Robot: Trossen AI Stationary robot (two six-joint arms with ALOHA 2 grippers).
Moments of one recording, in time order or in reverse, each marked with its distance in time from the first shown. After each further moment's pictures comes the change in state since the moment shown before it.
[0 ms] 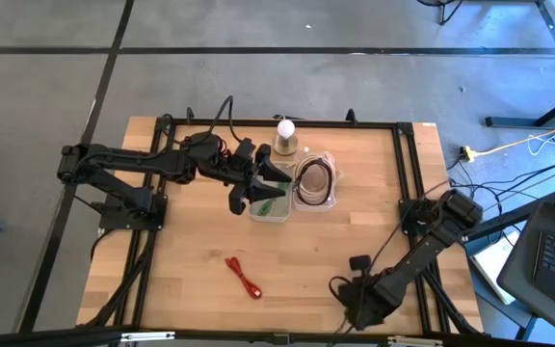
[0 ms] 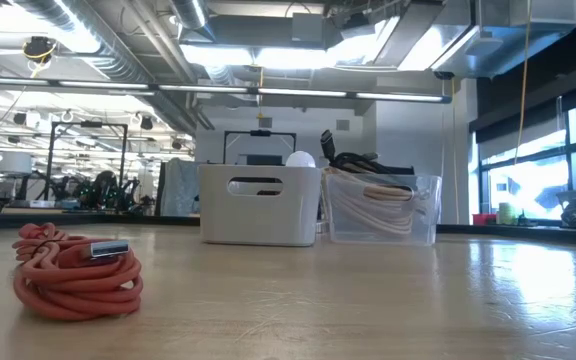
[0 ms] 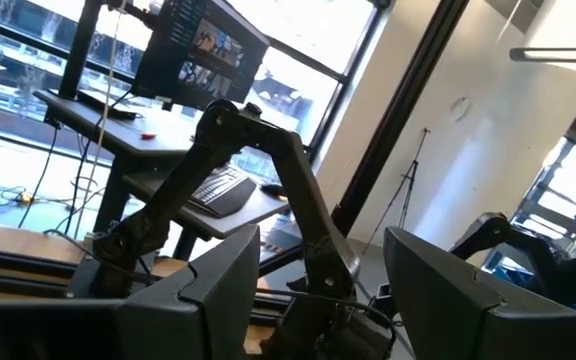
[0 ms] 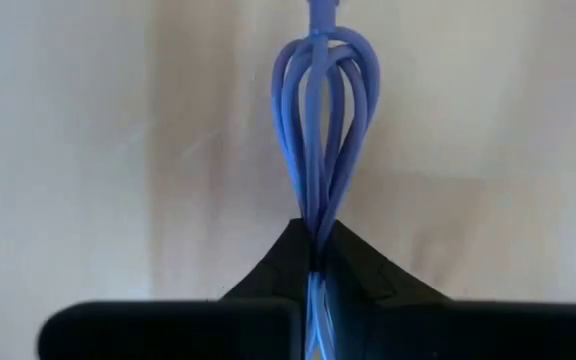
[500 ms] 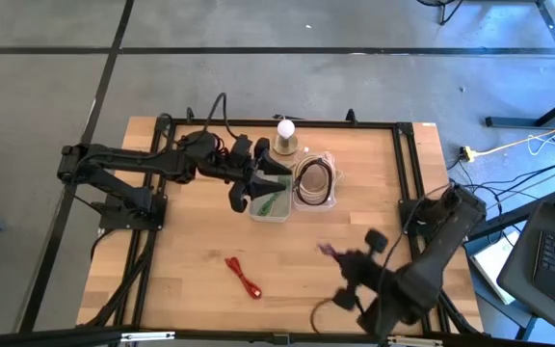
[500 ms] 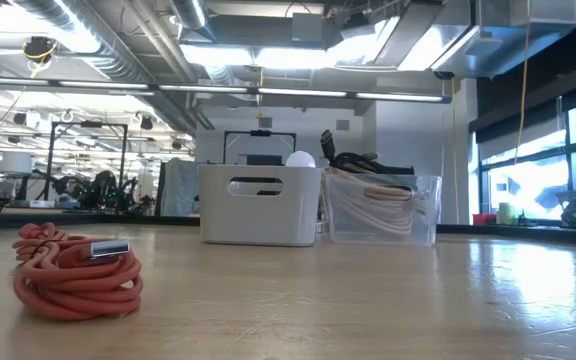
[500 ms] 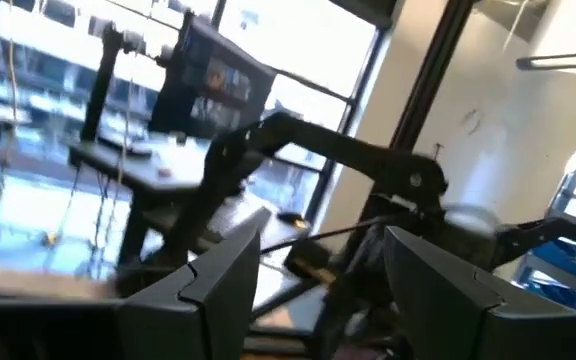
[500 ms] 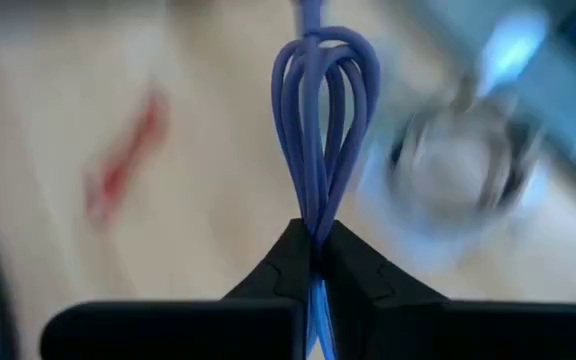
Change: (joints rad) left arm 0.002 0.000 0.000 0.058 -0.045 0.059; right arm -0.014 -0.046 0.652 -0.631 0.761 0.594
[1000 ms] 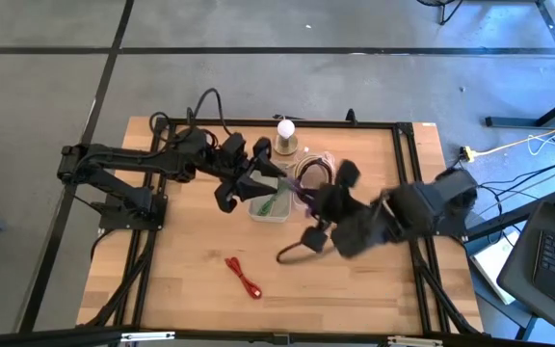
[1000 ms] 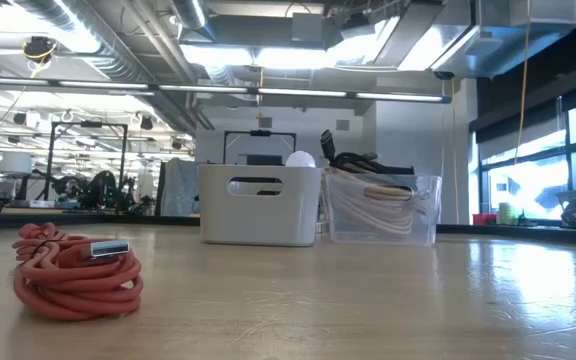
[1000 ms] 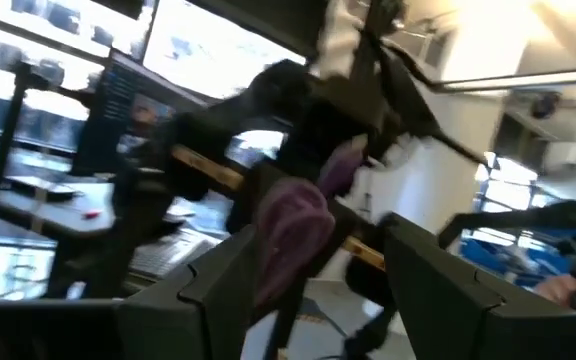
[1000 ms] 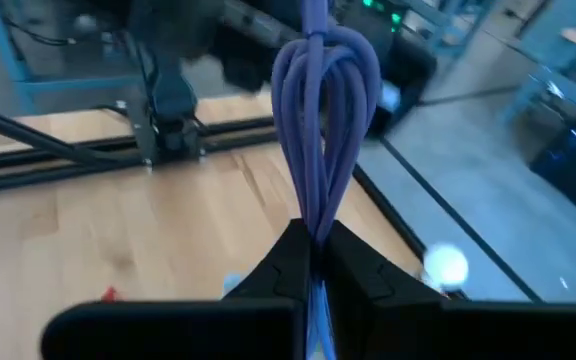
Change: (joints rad) left arm 0.011 0.000 0.000 0.156 0.153 -0.038; right arm -0.347 -0.023 0.416 0.300 0.108 -0.818
